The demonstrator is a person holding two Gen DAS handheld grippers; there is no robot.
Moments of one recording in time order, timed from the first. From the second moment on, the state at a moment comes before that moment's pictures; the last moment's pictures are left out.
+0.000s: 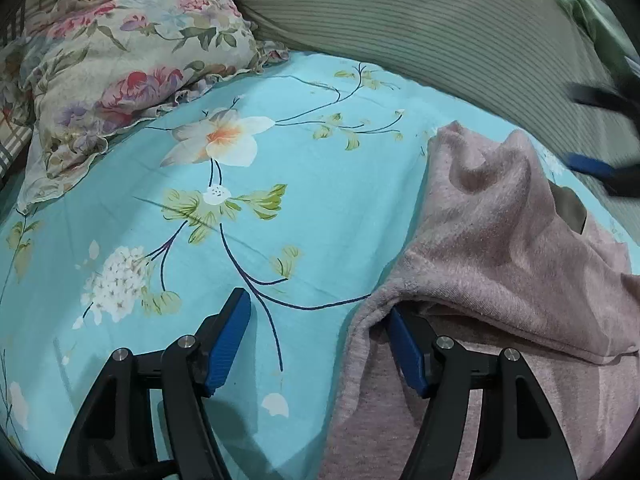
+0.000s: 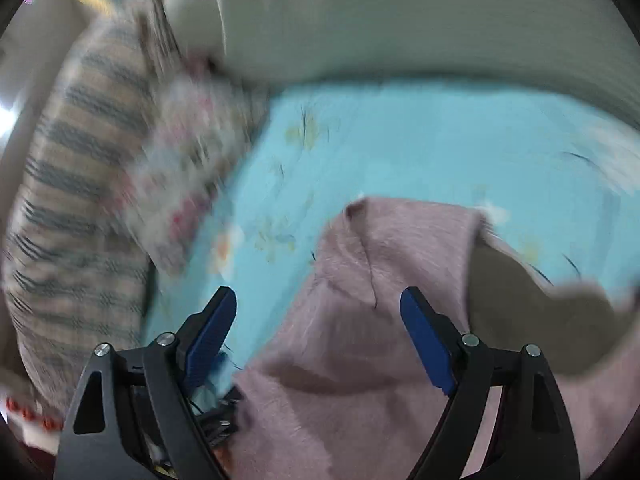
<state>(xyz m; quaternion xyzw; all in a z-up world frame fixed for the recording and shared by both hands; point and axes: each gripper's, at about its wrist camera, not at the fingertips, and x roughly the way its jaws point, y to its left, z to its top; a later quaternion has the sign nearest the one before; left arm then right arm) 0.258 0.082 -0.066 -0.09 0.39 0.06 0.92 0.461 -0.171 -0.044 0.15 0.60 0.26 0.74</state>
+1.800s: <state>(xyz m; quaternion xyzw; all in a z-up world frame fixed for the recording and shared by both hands) 0.310 0.068 -0.058 -0.01 0.41 0.07 0.91 0.195 -0.425 0.020 0.21 0.41 -0.10 0.88</state>
